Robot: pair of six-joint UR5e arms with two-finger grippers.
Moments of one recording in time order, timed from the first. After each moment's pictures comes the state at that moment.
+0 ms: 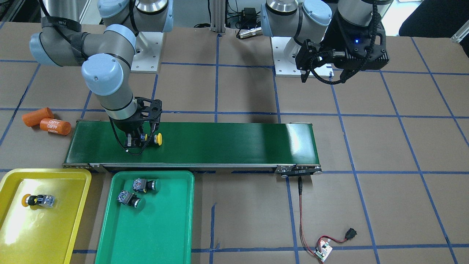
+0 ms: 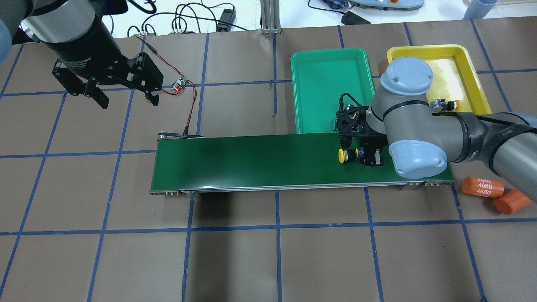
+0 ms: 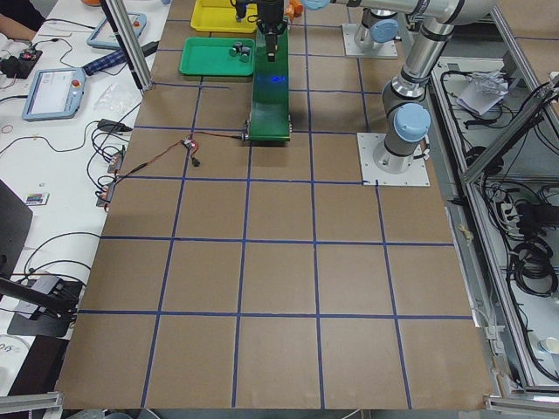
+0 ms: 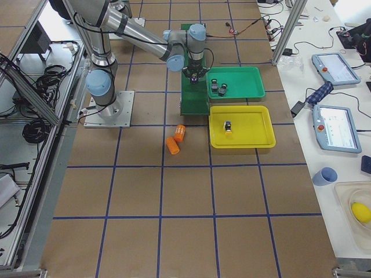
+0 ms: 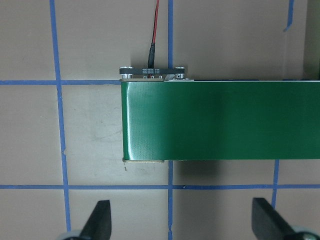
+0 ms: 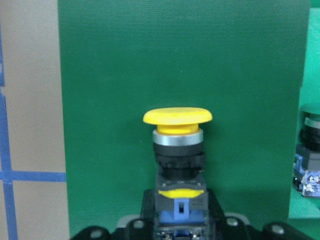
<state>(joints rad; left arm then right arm) -1.56 -1.54 -1.50 -1.70 1.57 -0.01 1.58 -1.40 2.04 -2.21 -1.57 -1.58</state>
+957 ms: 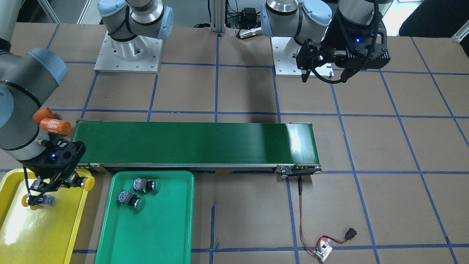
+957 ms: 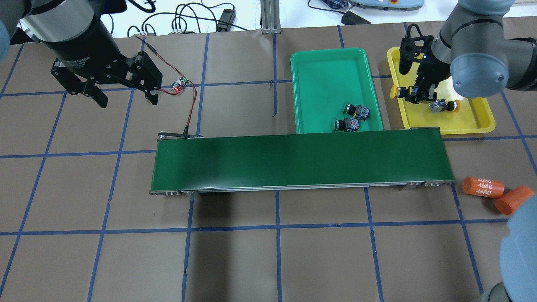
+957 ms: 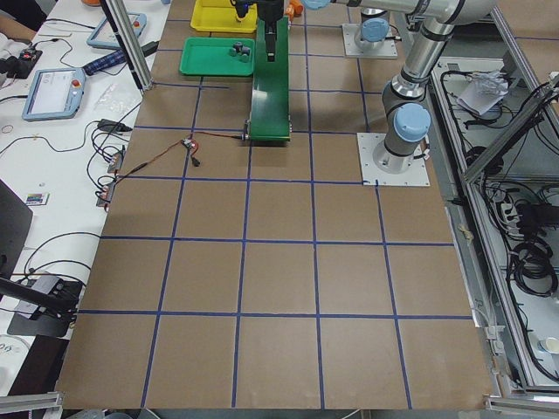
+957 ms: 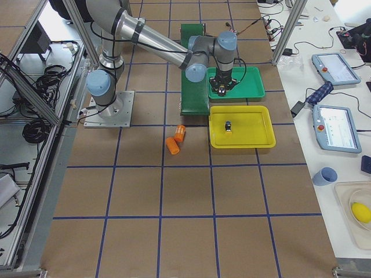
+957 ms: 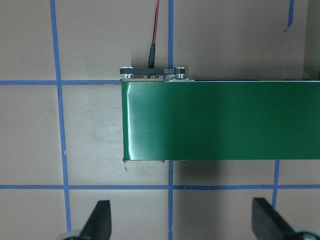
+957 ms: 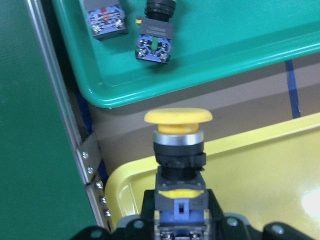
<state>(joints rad) -1.56 -1.54 -1.49 -1.70 1.57 0.00 1.32 -1.21 1.67 -2.11 -1.56 -1.57</state>
